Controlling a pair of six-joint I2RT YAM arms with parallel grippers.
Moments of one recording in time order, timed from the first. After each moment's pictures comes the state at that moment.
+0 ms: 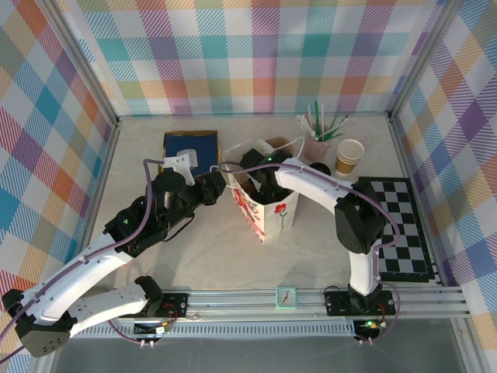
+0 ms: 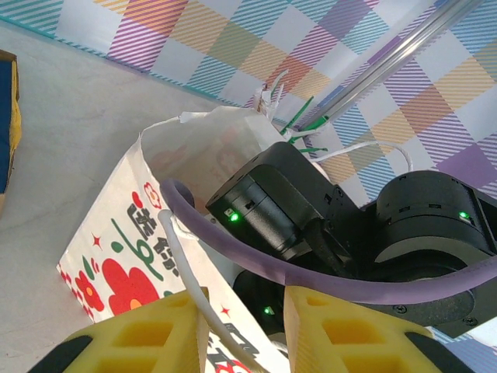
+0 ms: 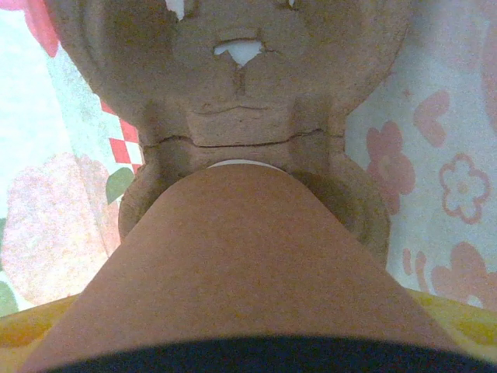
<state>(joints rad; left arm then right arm) -0.82 0.91 1.03 -0.44 -0.23 -0.78 0.78 1.93 1.61 -1.18 0.01 0.28</state>
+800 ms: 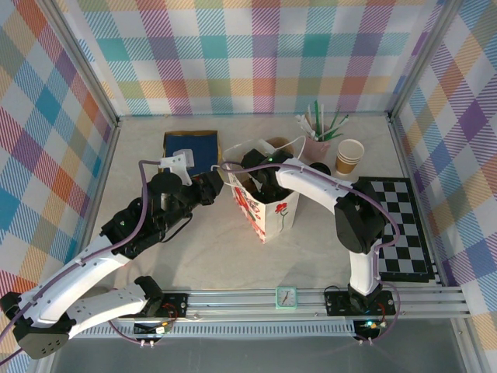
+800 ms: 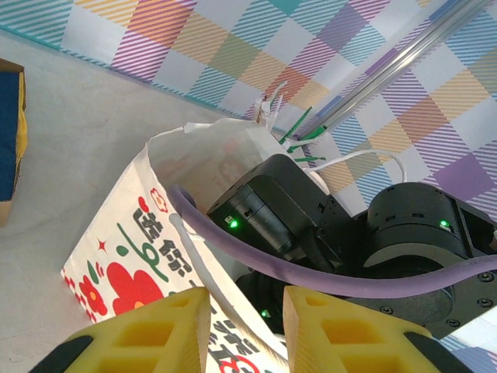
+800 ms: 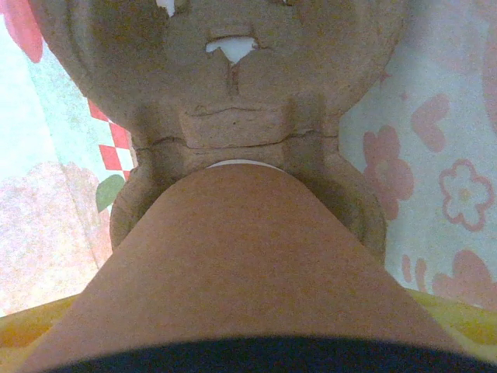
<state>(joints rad) -0.82 0.89 1.03 -0.44 -0.25 -0.78 0.77 1.93 1.60 -1.16 0.02 0.28</state>
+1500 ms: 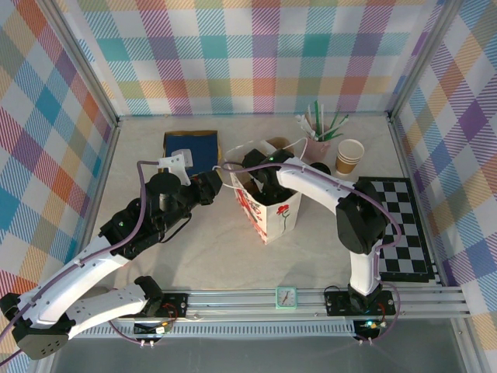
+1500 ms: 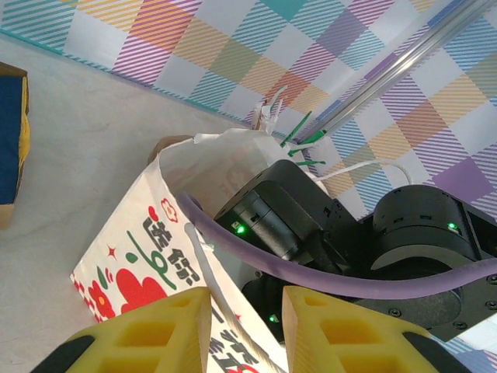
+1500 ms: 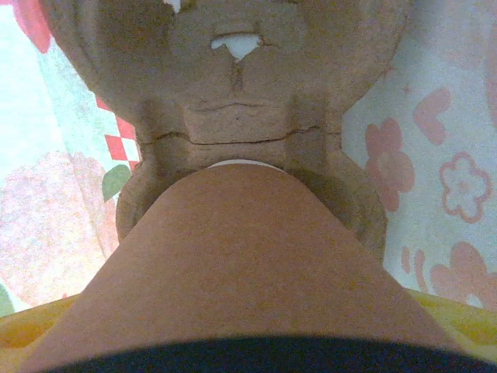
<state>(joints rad) -0.82 0.88 1.03 -0.44 -0.26 -0.78 0.77 1.92 1.61 -1.21 0.02 0.29</state>
